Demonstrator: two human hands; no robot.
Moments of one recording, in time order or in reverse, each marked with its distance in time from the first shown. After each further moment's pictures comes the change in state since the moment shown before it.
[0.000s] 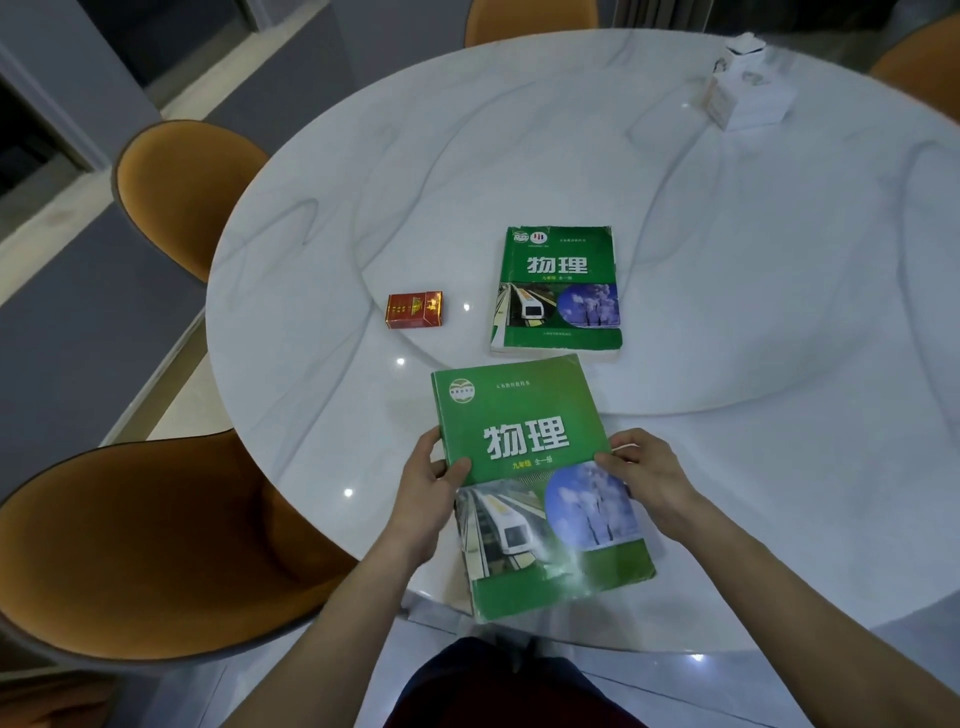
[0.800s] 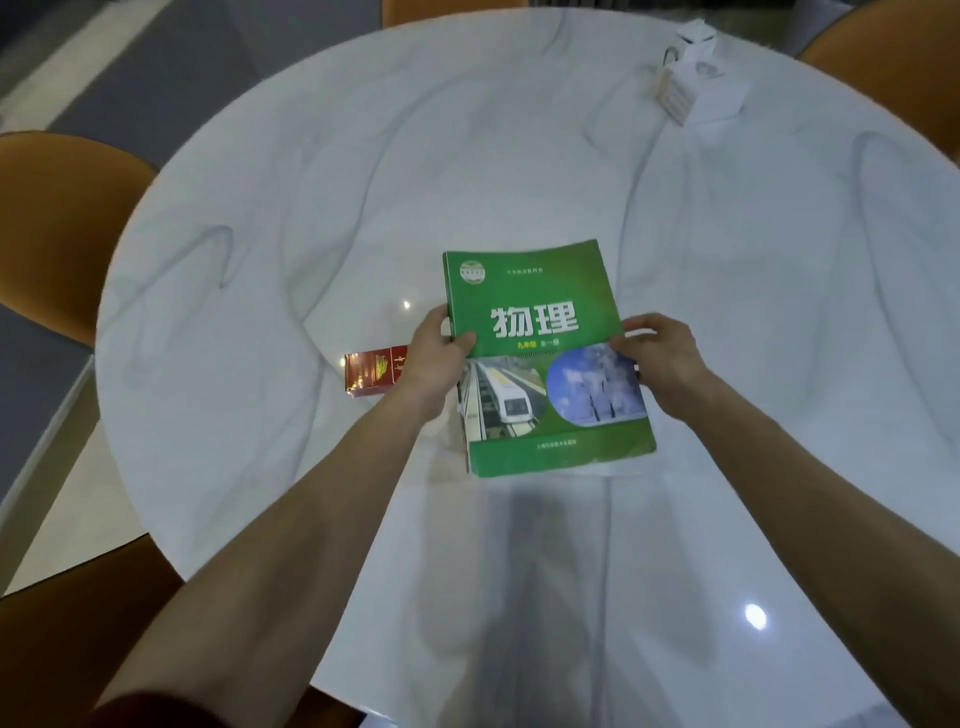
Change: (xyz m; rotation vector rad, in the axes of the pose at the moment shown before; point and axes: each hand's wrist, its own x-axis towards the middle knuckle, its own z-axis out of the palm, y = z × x) left_hand 0.190 0.156 0.036 0.147 -0.166 0.085; right_hand 0.126 -0.150 0.003 0.056 0.309 -0.097
